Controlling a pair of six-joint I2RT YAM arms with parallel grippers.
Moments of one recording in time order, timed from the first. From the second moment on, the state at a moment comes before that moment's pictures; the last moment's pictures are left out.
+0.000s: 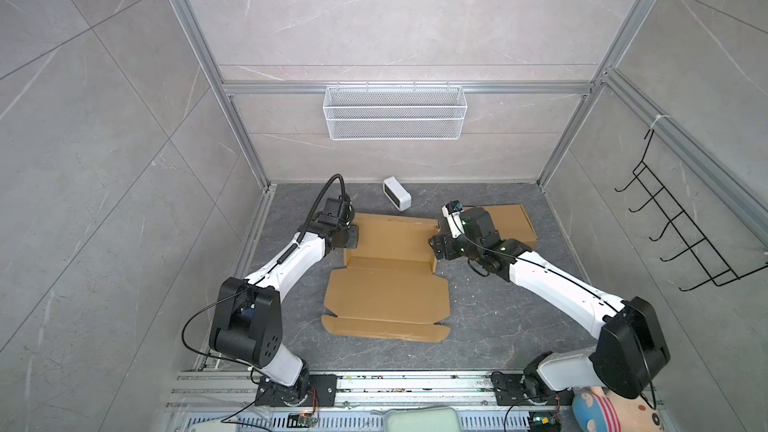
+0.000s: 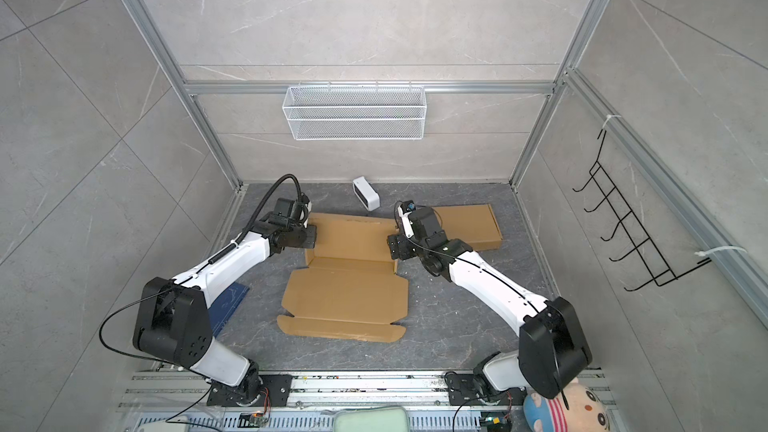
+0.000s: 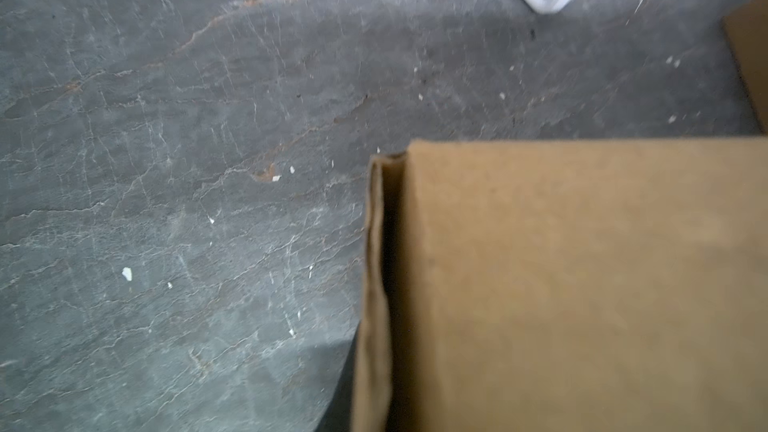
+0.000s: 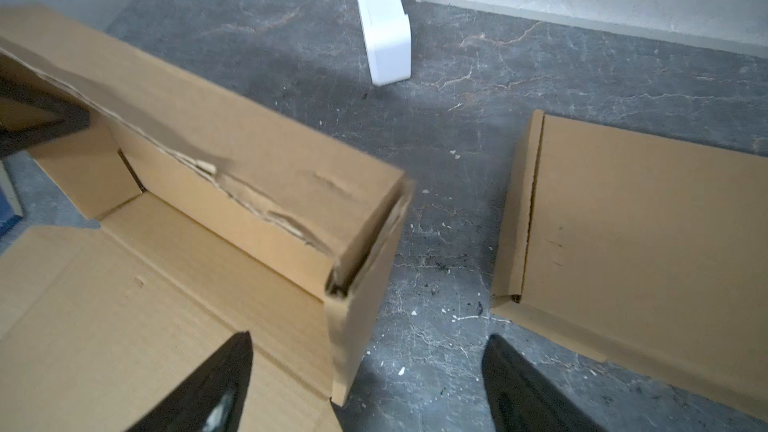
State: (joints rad) left arm -0.32 1.59 1.20 -0.58 -0.04 -0.14; right arm 0.52 1.39 1.04 -0.32 -0.01 0.17
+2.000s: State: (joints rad) left arm -0.29 2.16 1.70 -1.36 -0.09 0.06; right arm 0.46 1.25 0.86 -0.26 -0.17 0.27
